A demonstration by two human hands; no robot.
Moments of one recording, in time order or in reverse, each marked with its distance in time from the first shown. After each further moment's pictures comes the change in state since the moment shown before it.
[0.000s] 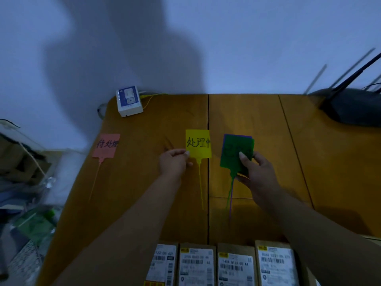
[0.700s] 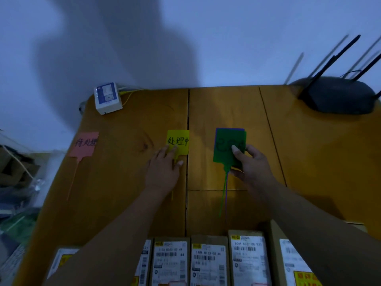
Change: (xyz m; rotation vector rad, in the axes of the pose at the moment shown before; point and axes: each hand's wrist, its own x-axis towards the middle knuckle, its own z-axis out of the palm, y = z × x) left_hand -0.007 -0.052 0.009 1.135 -0.064 0.621; right_hand -0.002 -0.018 -0.050 0.006 -0.009 0.021
